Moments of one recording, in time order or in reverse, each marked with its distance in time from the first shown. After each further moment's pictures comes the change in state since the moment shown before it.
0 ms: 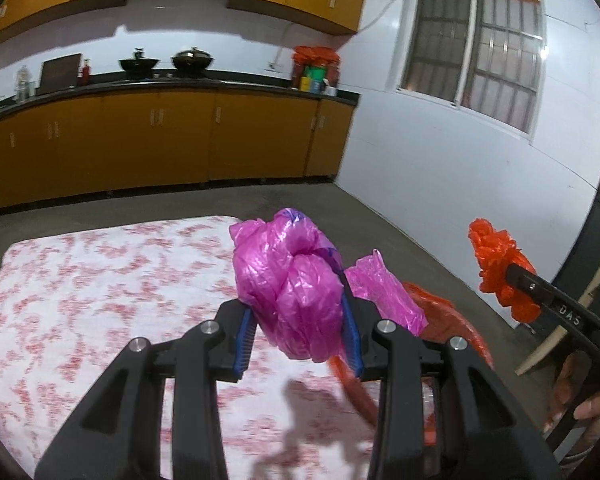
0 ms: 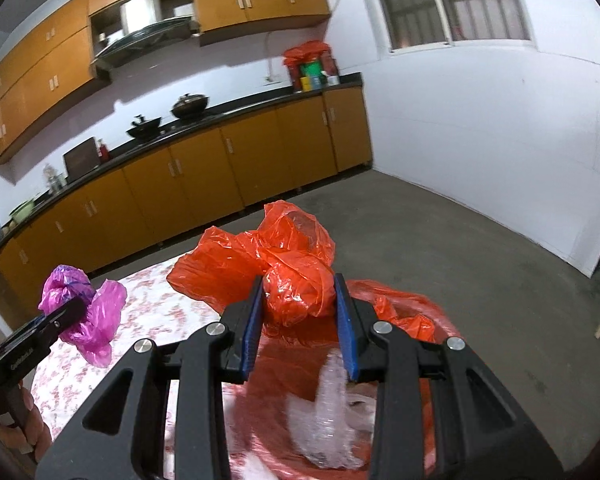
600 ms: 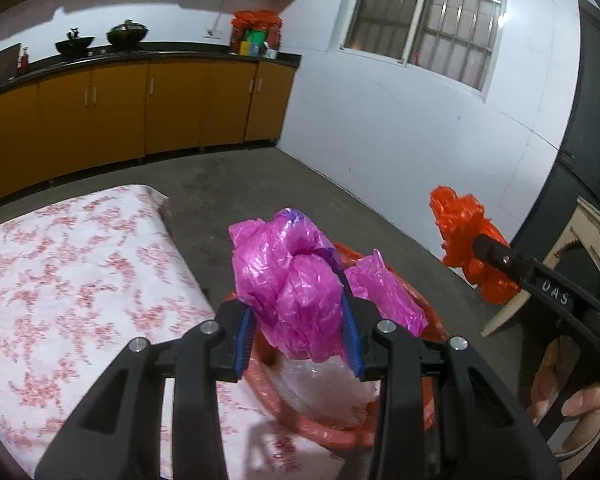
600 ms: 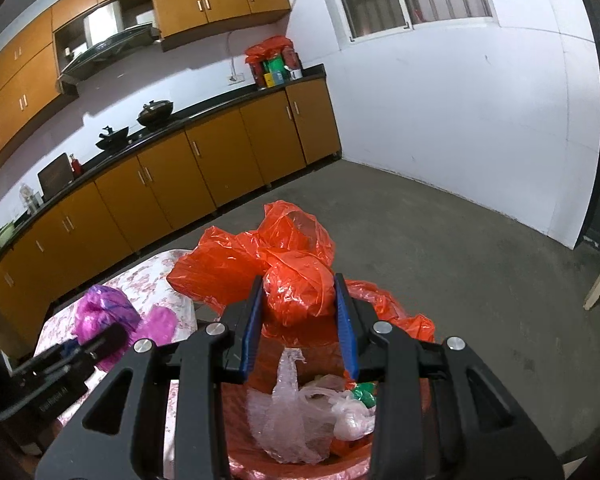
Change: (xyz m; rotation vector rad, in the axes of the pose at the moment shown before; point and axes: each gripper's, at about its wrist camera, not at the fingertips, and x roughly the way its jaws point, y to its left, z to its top) left arm 0.061 -0.079 -0.026 0.074 0.131 -0.183; right arm -0.005 -0.047 -0.013 0.091 0.018 -0.072
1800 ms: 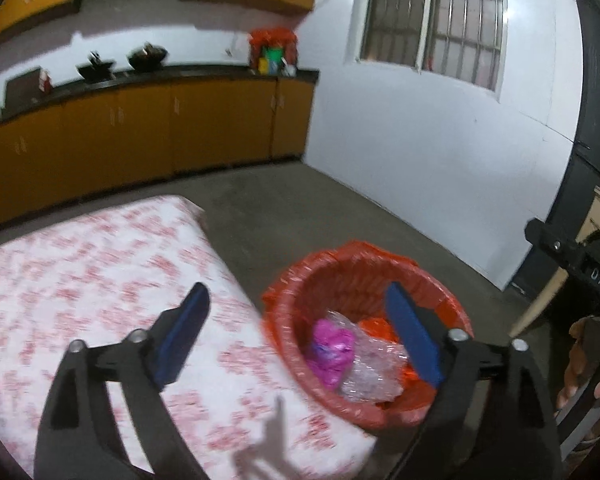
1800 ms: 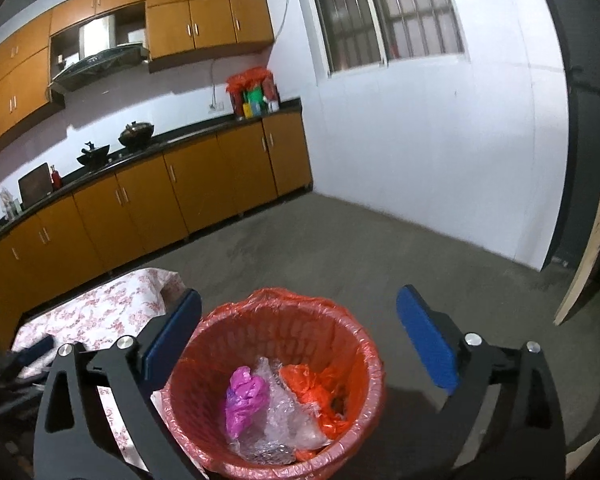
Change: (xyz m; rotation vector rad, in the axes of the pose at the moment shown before) left arm -0.050 0.005 -0.023 0.037 -0.088 0.146; right arm -0.057 0.008 -0.014 -0.052 -0.146 -0.131
